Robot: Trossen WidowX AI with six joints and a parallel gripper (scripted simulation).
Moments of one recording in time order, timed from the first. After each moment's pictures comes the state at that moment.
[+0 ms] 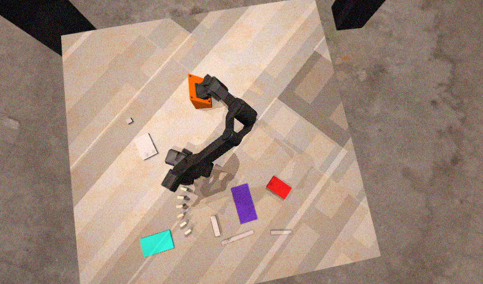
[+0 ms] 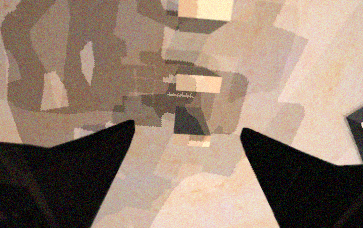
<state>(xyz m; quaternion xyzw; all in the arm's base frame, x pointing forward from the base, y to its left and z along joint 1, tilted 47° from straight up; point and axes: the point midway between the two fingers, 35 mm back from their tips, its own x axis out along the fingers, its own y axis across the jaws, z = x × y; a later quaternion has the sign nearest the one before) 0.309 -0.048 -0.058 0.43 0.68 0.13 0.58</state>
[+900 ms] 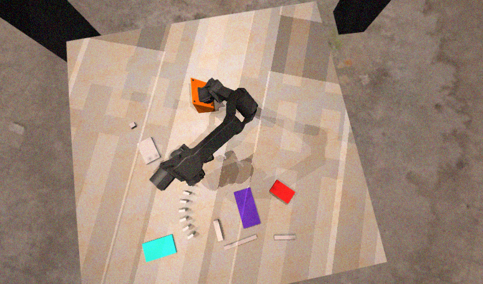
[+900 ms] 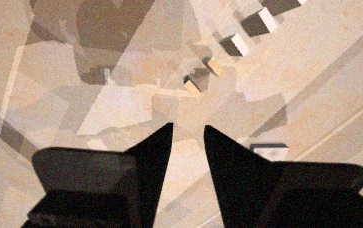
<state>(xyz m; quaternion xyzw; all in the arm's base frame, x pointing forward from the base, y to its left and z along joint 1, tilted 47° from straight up) 0.288 -0.115 0.009 0.18 0.59 0.36 0.70</state>
